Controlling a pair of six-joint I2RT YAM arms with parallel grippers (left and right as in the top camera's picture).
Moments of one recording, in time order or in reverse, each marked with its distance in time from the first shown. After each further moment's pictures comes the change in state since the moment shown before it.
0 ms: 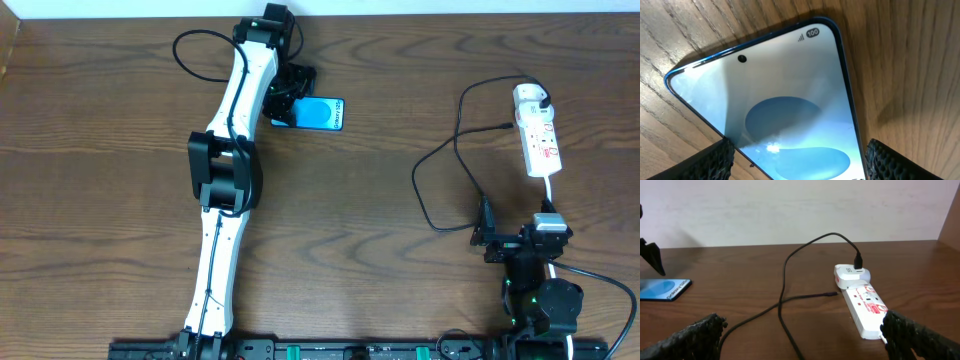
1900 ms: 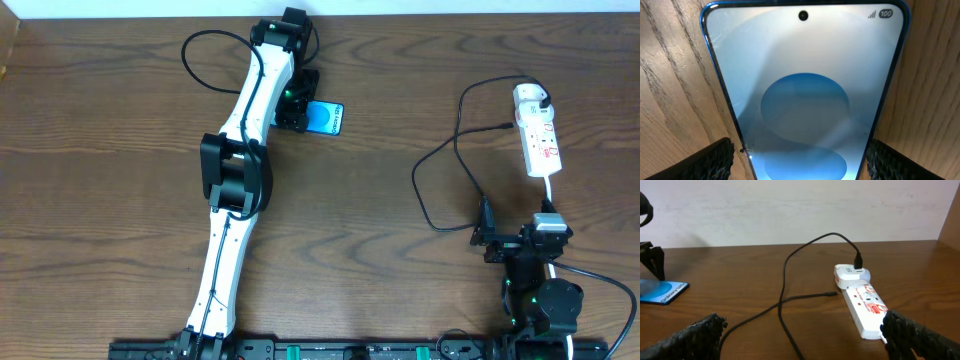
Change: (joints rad) left arm -0.059 0.010 0.024 -0.051 -0.116 -0.295; right arm 0.000 0.000 0.000 0.000 0.000 0.000
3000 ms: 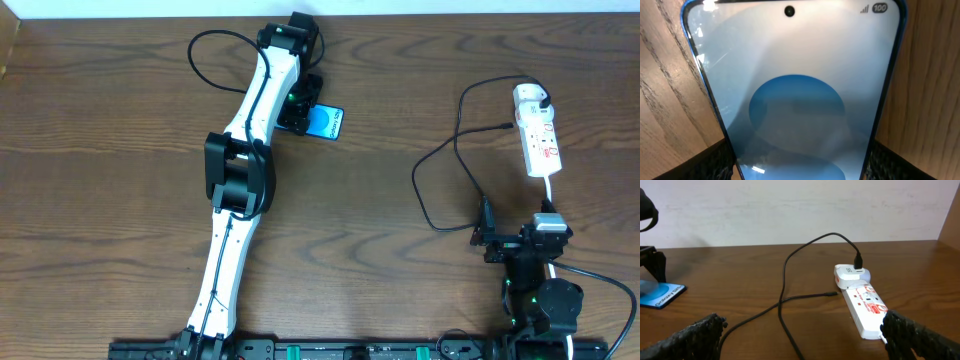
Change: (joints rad) left arm -0.022 -0.003 -0.042 0.021 -0.042 0.068; right arm 0.000 0.000 0.000 0.000 0.000 0.000
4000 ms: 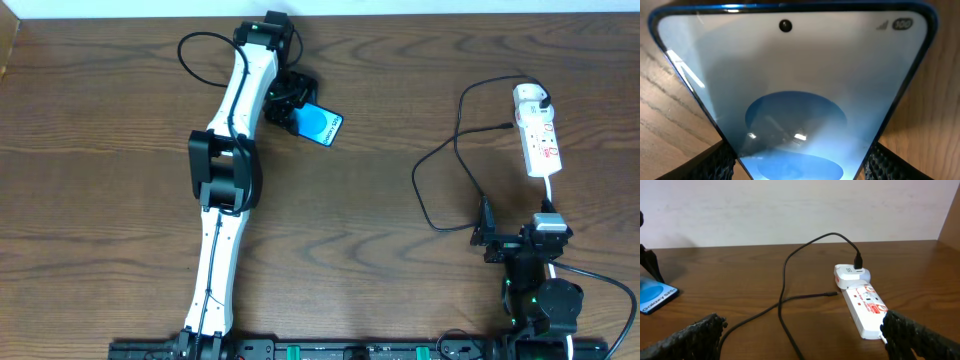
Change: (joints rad) left arm 0.083 -0.004 -0.016 -0.011 0.235 0.325; right arm 0.000 0.000 0.000 0.000 0.000 0.000
